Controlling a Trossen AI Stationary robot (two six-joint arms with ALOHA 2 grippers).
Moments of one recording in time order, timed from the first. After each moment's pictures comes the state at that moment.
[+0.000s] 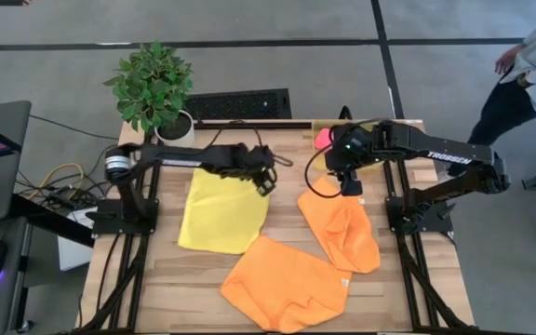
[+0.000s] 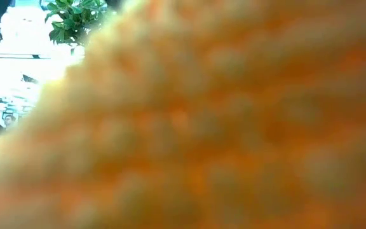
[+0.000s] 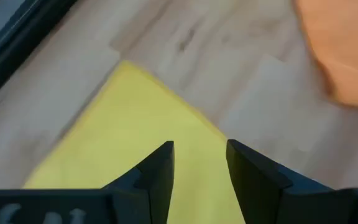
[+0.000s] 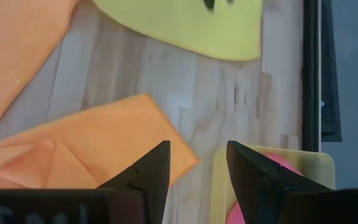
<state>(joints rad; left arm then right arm) 0.19 1.80 1.35 -0.59 -0.28 -0.36 -0.21 1.24 1.28 -1.07 0.02 -0.44</state>
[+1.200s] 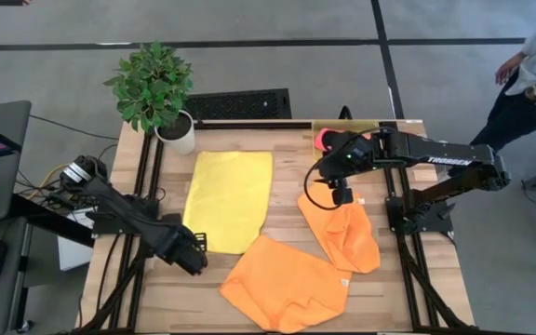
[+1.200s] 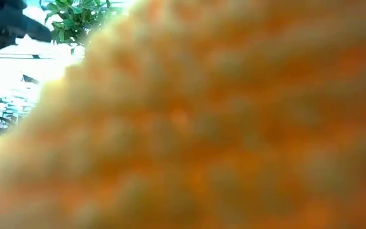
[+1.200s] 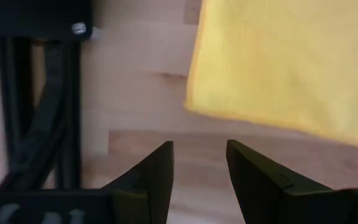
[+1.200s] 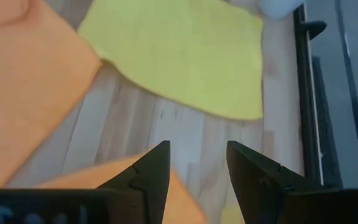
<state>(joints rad) -0.61 1.50 1.04 -1.27 -0.01 -2.29 -0.09 1.25 1.28 -0.89 0.02 -0.38</state>
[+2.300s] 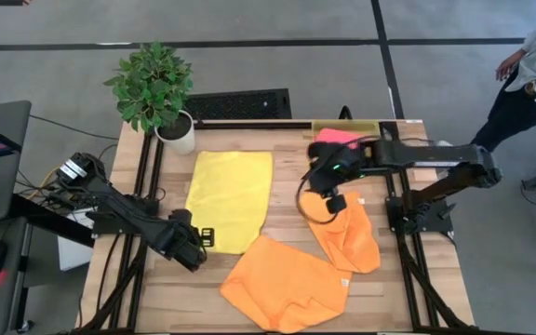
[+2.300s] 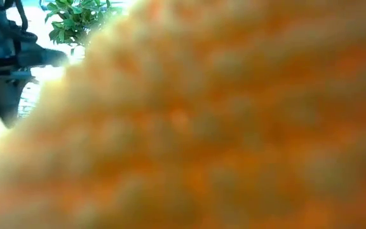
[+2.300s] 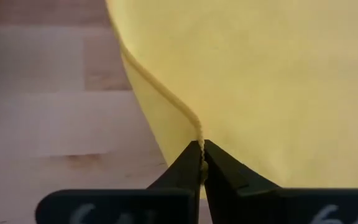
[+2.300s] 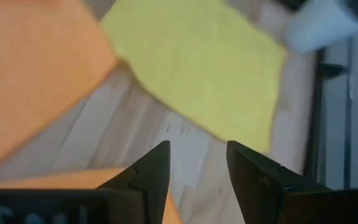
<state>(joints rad) -0.60 1.45 0.81 -0.94 -0.33 -2.18 -0.02 1.34 1.28 -0.82 0.01 -0.56</state>
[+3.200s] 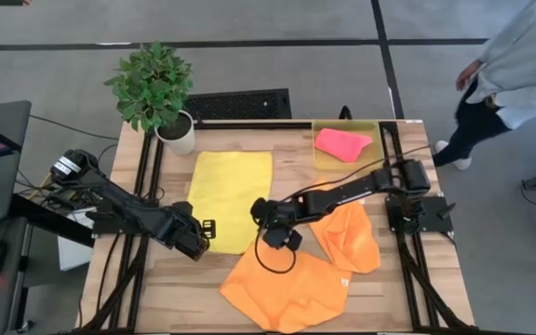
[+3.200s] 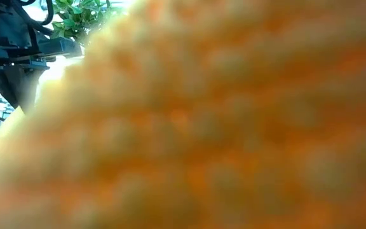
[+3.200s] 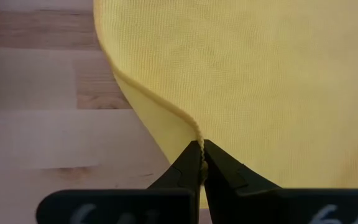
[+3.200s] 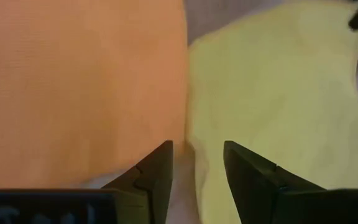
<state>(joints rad) -0.51 1.37 0.81 -0.95 -0.32 -2.11 0.15 1.96 1.28 -0.22 -0.08 -0.93</state>
